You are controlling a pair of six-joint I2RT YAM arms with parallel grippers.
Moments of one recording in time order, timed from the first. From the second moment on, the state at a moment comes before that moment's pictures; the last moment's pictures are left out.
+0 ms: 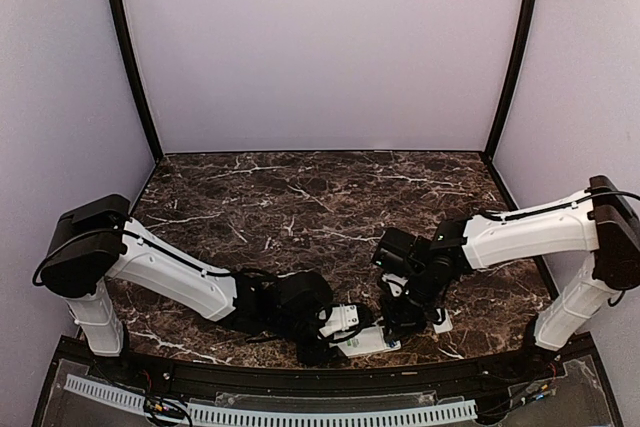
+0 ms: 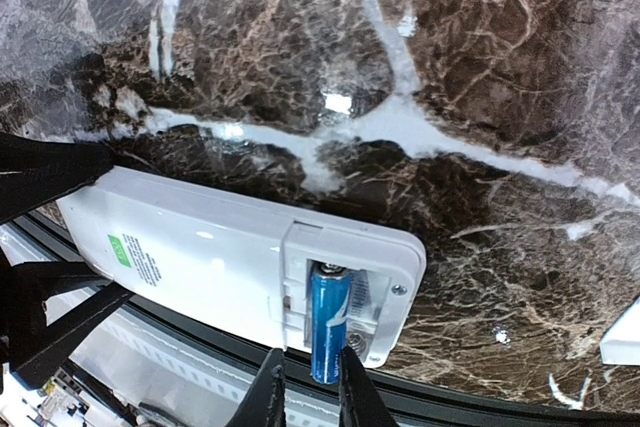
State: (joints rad) left arm -1.29 1.84 0.91 0.01 0.16 0.10; right arm 1.07 1.56 0.92 -0.77 -0.32 0.87
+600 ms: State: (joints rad) left arm -1.29 1.84 0.91 0.01 0.16 0.10; right arm 1.06 1.59 0.91 -0.76 -0.34 0.87
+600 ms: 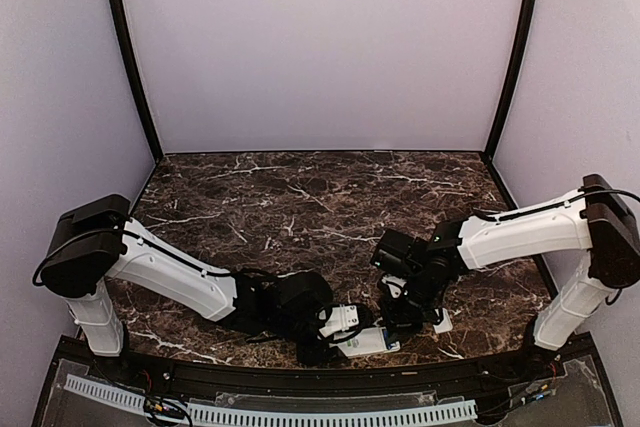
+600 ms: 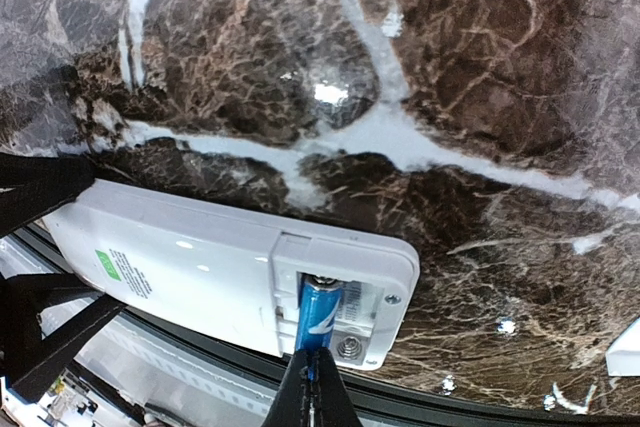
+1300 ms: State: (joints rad) left arm -1.29 1.84 0.91 0.01 0.16 0.10; right arm 1.06 1.62 0.90 -0.74 -0.37 0.91
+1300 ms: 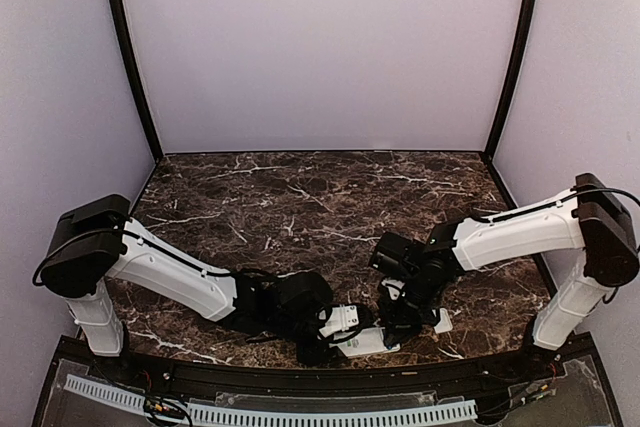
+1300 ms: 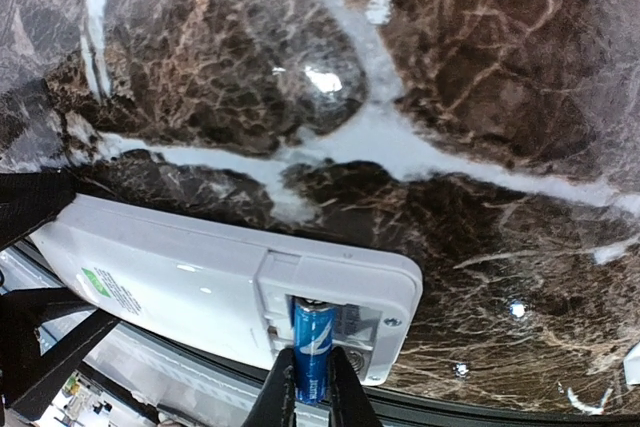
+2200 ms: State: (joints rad) left arm -1.29 1.84 0.92 0.01 0.16 0.11; right arm 1.04 1.60 0.84 -0.64 -0.37 0.97
